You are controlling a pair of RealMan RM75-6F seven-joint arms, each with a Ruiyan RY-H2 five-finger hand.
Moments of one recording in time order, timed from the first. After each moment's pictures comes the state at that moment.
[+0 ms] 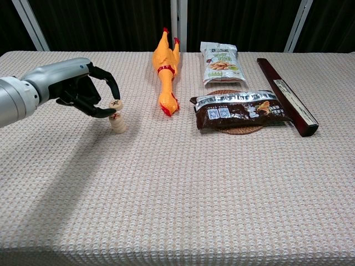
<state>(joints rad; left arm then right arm) -0.64 -1.57 -0.23 -1.59 1.02 0.95 0.11 0.01 -0.99 0.03 -1.69 -1.53 1.51 0.15</state>
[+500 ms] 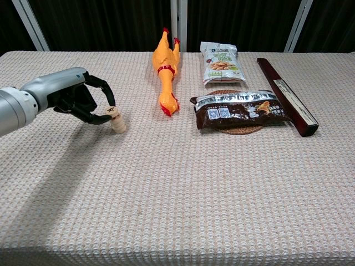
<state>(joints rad) -0.63 -1.61 -0.21 -1.50 1.05 0.95 0.04 0.01 -0.99 0.03 -1.69 -1.53 1.51 0.15</state>
